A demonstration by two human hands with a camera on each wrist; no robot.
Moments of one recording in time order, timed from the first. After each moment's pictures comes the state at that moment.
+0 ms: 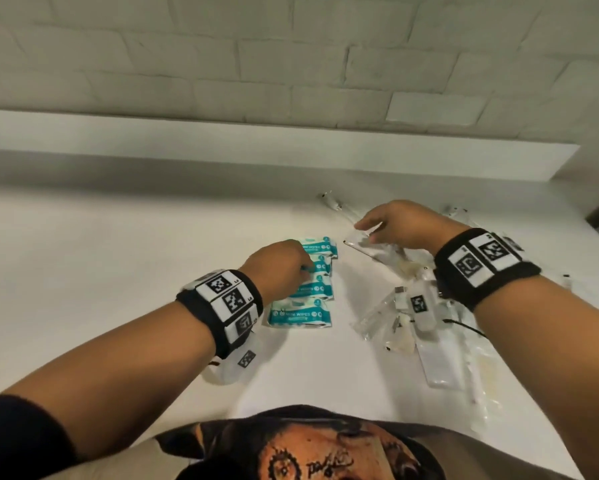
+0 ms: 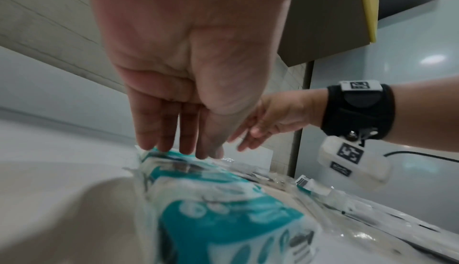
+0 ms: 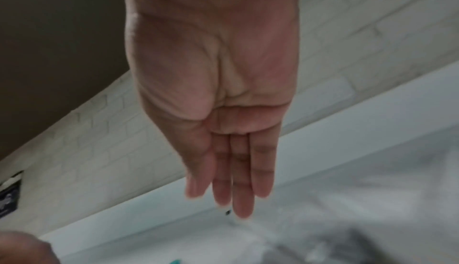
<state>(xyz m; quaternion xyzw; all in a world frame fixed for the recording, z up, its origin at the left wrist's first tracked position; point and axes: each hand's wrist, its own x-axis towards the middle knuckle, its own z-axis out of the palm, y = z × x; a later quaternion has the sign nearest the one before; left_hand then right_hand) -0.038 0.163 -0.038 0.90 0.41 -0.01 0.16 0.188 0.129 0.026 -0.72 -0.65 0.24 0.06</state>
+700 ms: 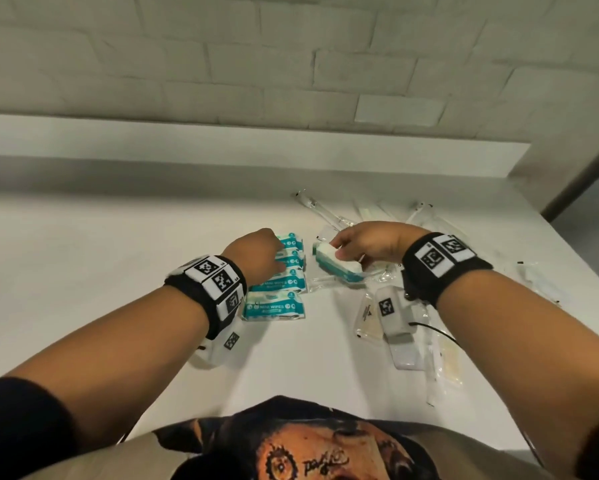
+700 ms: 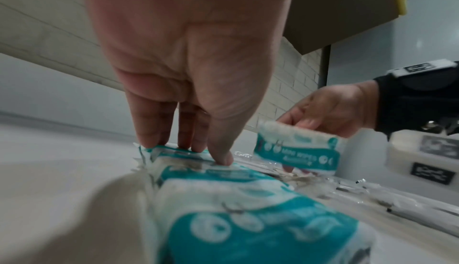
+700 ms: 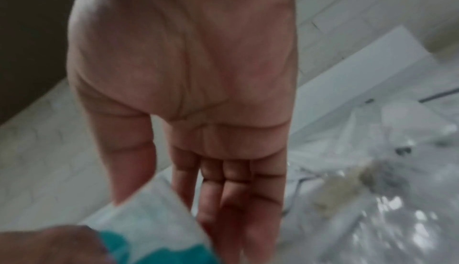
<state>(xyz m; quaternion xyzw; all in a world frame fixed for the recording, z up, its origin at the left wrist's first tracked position) -0.028 0.168 -0.032 0.88 0.46 -0.04 0.13 0.187 0.105 0.008 -0.70 -0.55 0.45 0.07</state>
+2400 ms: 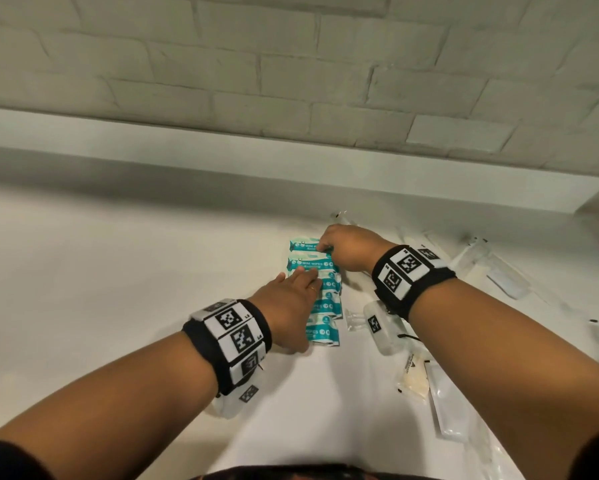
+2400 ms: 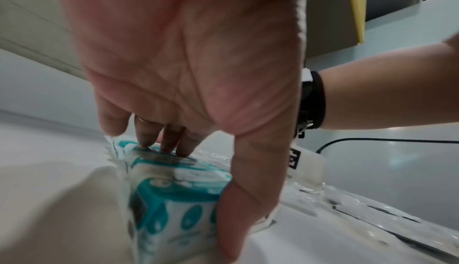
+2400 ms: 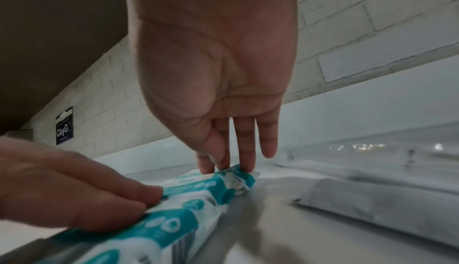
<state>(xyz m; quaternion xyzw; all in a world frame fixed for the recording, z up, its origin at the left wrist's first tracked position) -0.042 0.152 -0.034 0.91 0.37 -0.15 0.12 0.134 0.216 -0.029 -0.64 -0.75 0.14 -0.05</state>
